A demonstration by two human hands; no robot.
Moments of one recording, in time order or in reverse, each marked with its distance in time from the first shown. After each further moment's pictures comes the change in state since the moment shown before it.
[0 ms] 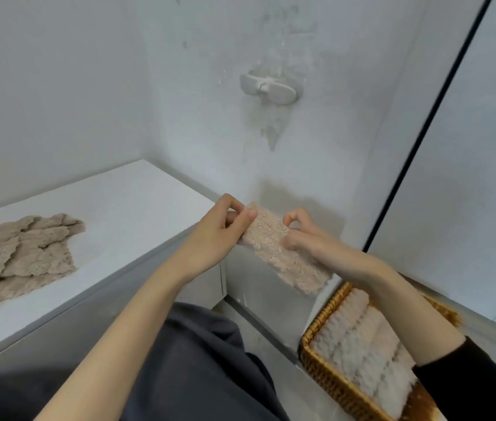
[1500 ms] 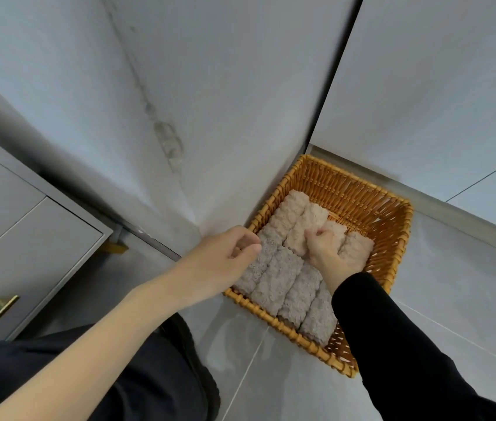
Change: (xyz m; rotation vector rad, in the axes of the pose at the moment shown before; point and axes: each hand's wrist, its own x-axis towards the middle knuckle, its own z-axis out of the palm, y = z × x) left_hand 0.049 -0.141 0.262 0.246 -0.656 -0.297; right_hand 0.047 0.485 -0.067 0.602 0.964 0.830
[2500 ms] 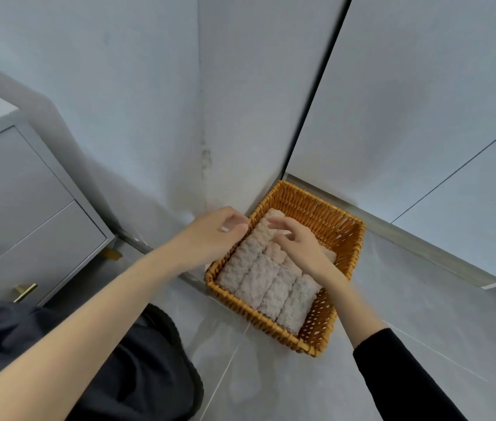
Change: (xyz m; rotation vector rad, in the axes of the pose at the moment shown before) left_hand -0.043 0.043 -0.032 -0.047 0.106 0.110; right_hand -0.183 -0.078 -0.062 -0.531 -0.424 -0.777
